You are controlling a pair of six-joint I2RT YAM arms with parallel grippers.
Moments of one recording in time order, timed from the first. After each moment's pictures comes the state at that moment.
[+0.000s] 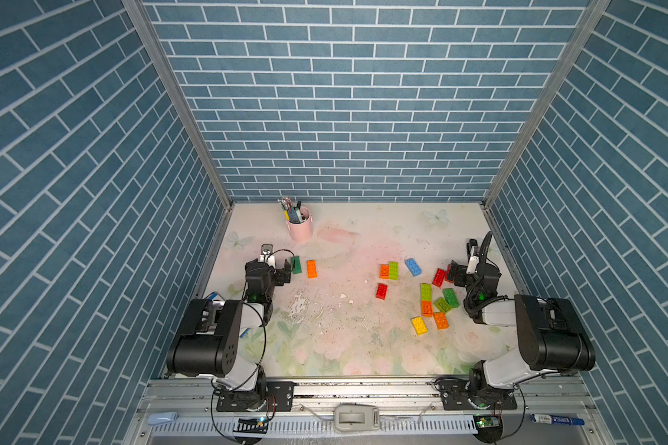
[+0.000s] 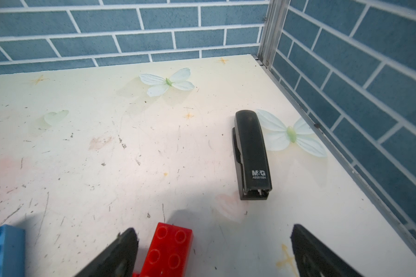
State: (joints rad) left arm -0.04 1.53 0.37 0.79 -0.12 0.08; right arm -0.03 1.54 0.38 0.76 0.08 0.02
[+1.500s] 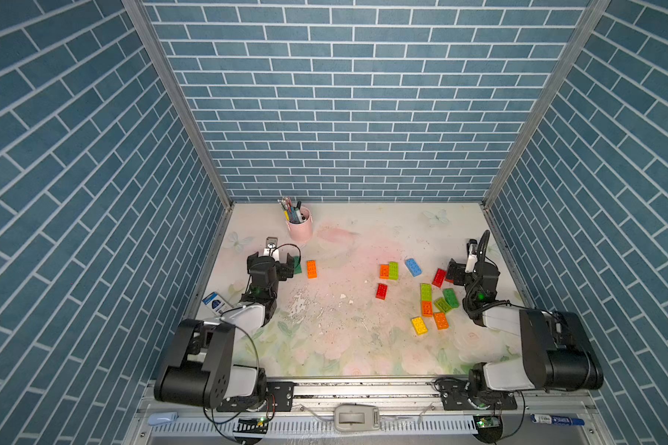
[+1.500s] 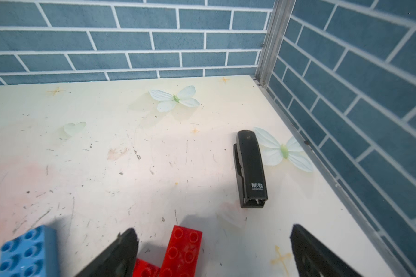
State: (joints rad) left arm -0.18 1.26 0.49 0.51 -0.31 0.10; right arm 0.07 1.31 0.41 0.54 0.21 0.01
